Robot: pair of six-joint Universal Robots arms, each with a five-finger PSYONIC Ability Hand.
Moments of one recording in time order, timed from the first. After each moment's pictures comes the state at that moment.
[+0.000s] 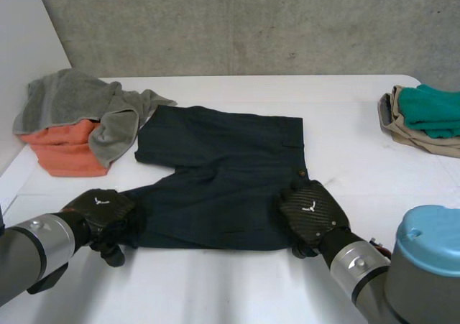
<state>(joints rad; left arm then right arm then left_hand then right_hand) 4.49 -1.68 -1.86 2.86 -1.34 3.59 2.08 -1.26 2.01 -0.43 1.39 2.71 0.65 0.65 0.65 0.65 0.48 0.58 0.57 0.57 0.57 0.40</state>
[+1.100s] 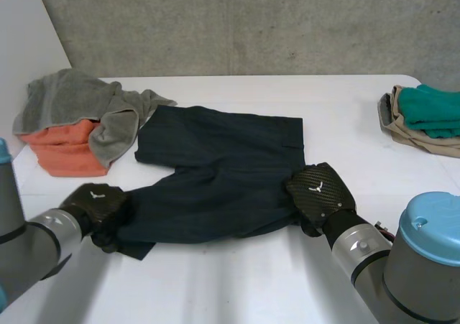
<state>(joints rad) 4.50 -1.83 -1.85 3.04 -1.43 3.62 2.08 -1.29 1.96 -0.43 1.45 2.71 1.00 0.94 0.94 0.94 0.76 1.10 1.17 1.18 1.19 1.01</state>
